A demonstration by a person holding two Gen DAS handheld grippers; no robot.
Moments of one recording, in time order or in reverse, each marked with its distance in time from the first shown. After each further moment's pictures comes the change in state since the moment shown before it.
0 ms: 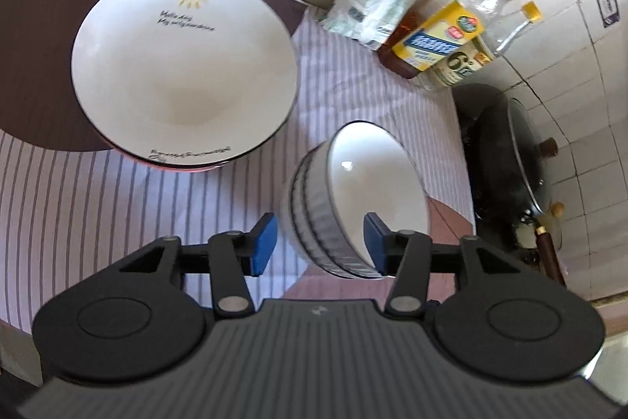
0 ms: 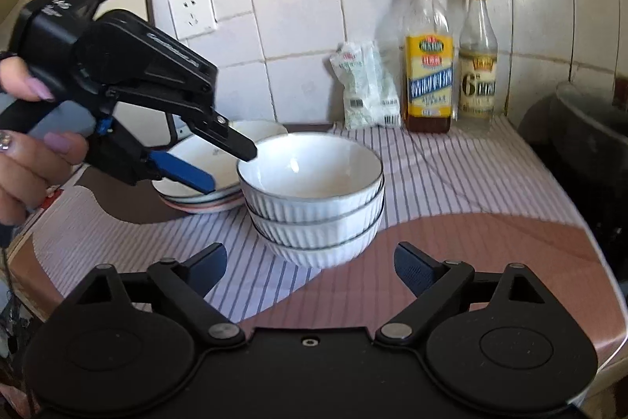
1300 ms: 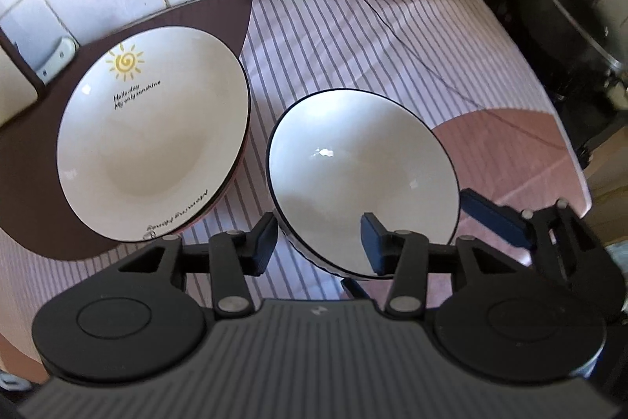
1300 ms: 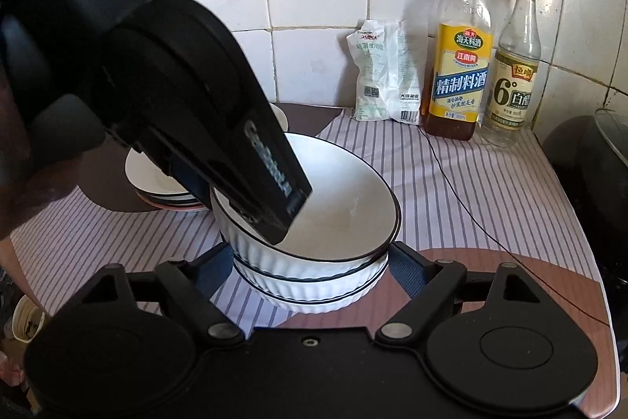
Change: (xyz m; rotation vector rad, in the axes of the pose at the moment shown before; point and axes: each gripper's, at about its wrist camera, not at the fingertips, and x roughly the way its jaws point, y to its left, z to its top) left arm 0.049 -0.088 0.002 0.455 0.168 0.335; right arm 0.051 -0.002 0.043 -0.111 0.110 -0.007
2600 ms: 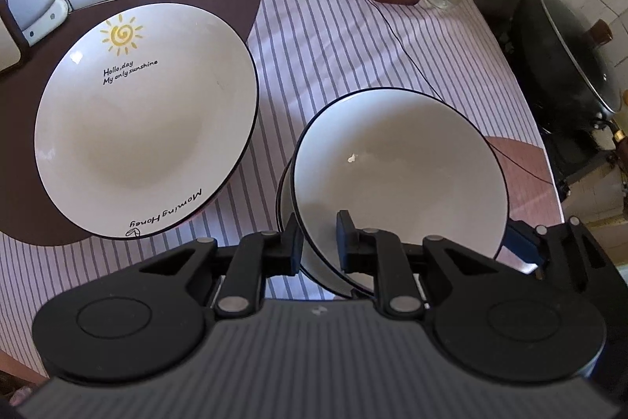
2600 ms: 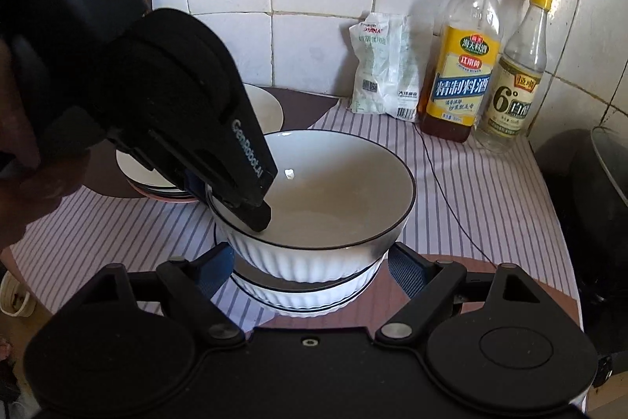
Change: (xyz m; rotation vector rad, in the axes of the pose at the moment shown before) left arm 0.013 0.023 0.007 -0.114 -0.003 -0.089; right arm 0.003 0.004 0.022 -0.070 0.081 -0.047
